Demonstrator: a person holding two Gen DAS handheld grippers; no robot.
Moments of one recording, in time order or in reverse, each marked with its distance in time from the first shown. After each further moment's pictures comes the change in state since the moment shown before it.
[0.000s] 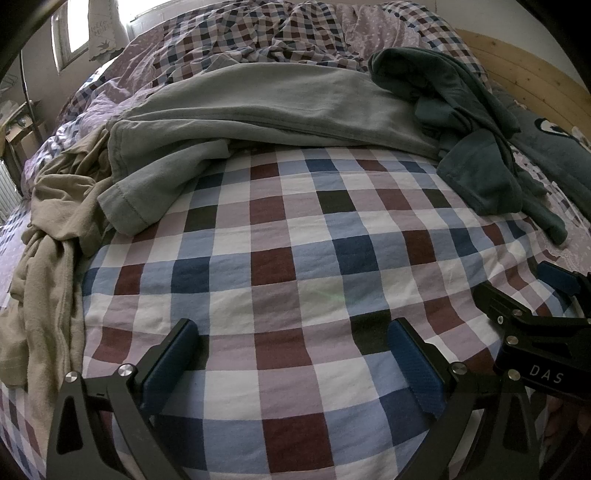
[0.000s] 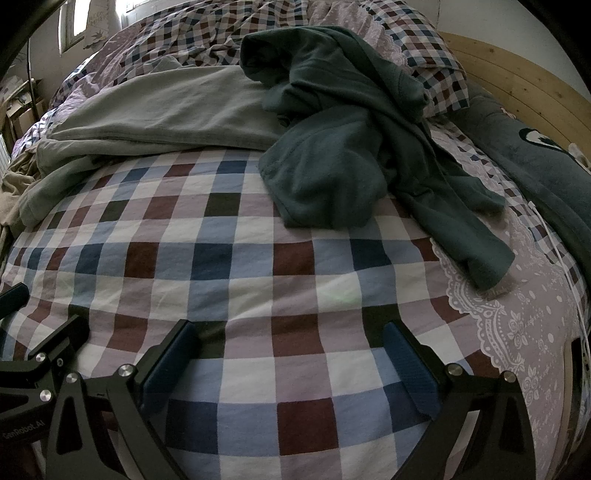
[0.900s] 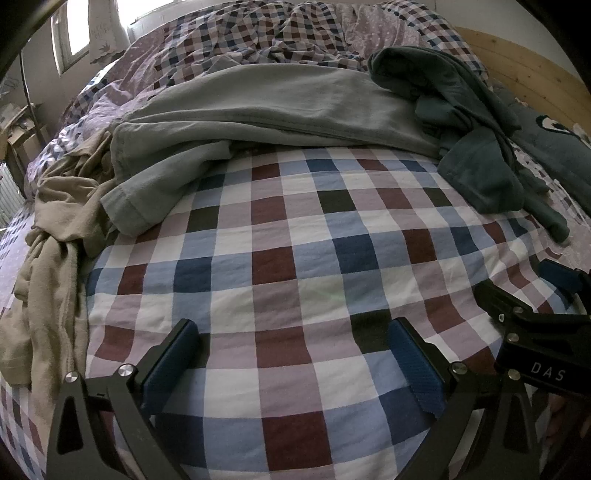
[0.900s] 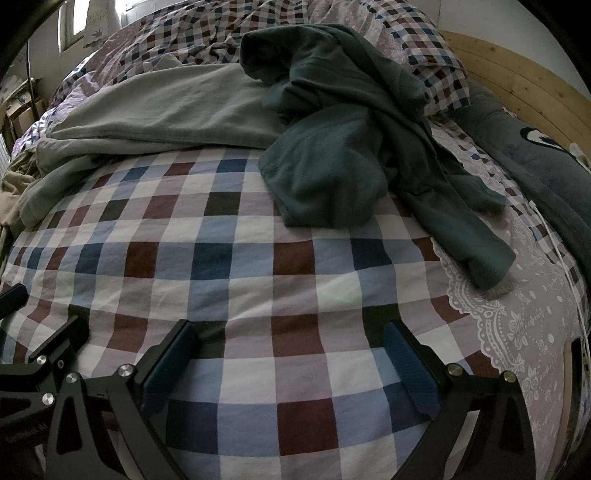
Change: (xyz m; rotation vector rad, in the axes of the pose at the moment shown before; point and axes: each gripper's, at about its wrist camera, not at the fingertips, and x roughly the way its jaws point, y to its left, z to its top) left arm 0.001 -0.010 -0.002 0.003 -0.001 0.007; right arm 0.001 0.000 0.000 0.001 0.008 0.002
